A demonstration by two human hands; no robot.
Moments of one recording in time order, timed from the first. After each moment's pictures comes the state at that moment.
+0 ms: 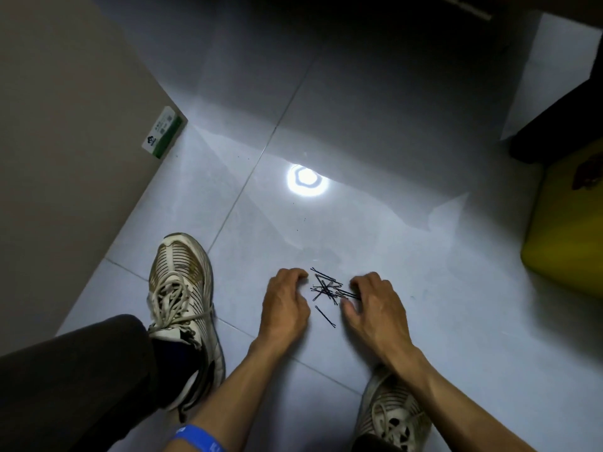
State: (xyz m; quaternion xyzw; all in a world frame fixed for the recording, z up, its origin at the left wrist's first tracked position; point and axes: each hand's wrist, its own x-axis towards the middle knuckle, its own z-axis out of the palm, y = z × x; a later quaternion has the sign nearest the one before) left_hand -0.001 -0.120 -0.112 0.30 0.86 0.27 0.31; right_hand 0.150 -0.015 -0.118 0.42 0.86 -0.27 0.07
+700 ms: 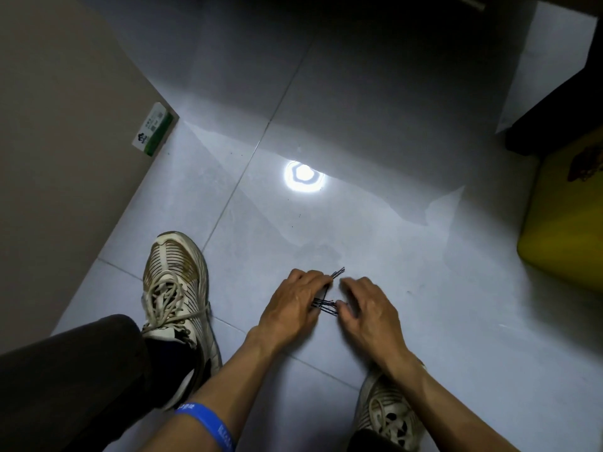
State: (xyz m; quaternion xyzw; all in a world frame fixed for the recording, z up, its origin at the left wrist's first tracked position) left_hand -0.002 -0.118 -0.128 0.55 0.74 0.19 0.34; right_hand 0.160 -0.028 -0.132 0.41 0.85 -0.32 0.01
